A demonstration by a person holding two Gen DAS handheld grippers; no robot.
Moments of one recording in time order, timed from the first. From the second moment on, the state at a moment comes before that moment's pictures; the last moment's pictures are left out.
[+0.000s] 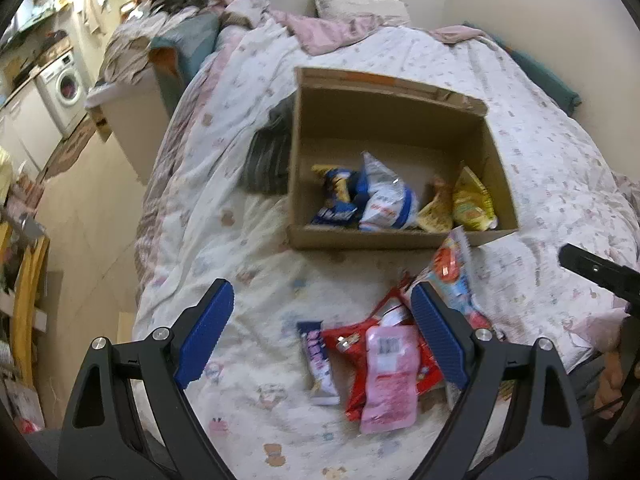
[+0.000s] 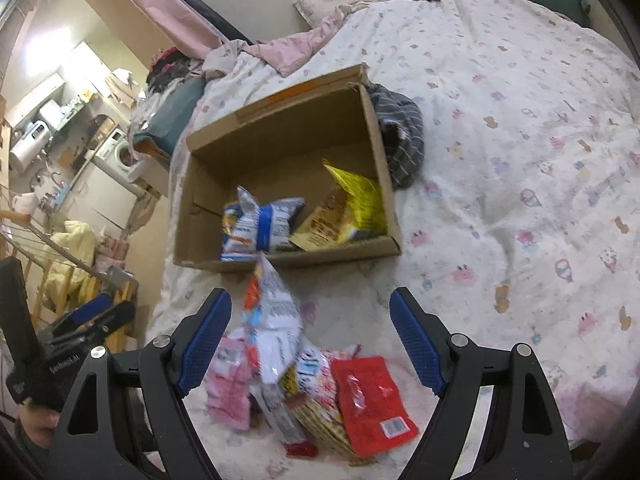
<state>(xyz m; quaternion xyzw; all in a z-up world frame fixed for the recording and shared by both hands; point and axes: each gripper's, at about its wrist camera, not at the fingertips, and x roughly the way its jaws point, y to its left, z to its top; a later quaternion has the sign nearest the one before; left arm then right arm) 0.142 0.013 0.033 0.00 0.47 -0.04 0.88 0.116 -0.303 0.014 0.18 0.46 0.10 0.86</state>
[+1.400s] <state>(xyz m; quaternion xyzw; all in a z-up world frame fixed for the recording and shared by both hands) 0.115 -0.041 -0.027 0.06 0.58 -0.13 0.80 0.110 -0.329 -0.016 0.17 0.52 0.04 0.84</state>
